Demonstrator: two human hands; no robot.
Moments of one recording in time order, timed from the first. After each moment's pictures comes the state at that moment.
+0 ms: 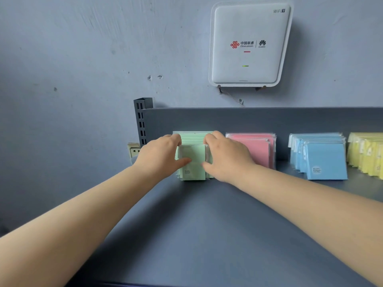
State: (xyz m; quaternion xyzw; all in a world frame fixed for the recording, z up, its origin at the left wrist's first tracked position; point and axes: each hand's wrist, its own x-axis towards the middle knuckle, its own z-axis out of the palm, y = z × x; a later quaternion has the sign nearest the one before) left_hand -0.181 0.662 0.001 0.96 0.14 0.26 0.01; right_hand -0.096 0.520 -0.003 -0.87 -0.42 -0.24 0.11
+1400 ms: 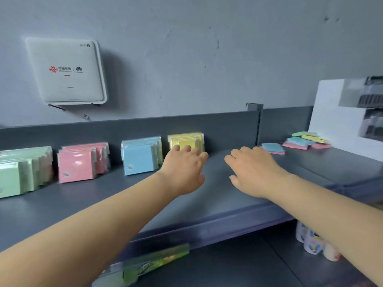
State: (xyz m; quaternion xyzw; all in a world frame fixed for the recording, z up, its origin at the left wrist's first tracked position) left_hand -0.086 0.242 0.014 0.95 -0.14 0.23 -0.18; right_hand -0.062 0.068 0.010 -0.90 -0.31 -0.26 -0.17
